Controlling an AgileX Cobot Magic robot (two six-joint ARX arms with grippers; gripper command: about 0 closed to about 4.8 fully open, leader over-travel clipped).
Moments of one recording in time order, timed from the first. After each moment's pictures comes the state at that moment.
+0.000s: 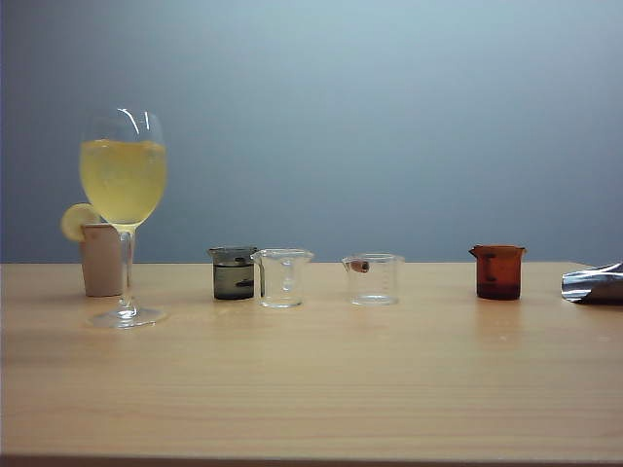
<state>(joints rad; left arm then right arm) -0.05 0.00 0.01 0.06 -0.05 0.03 0.06 0.00 0.00 0.02 0.03 -0.05</state>
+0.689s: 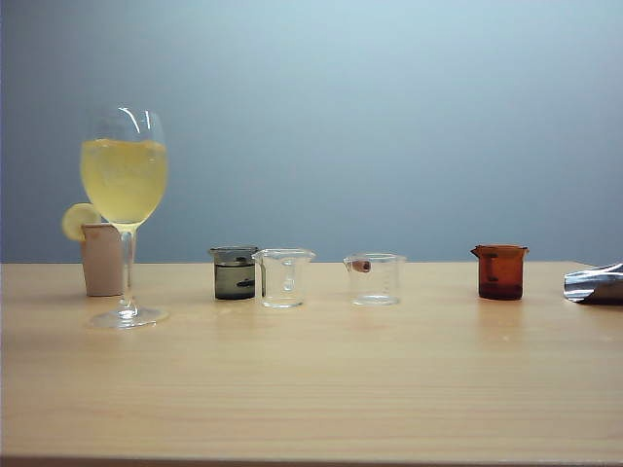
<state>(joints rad) -0.05 0.02 0.20 -0.02 -0.09 -0.04 0.06 0.01 0.24 -0.06 0.13 -0.03</state>
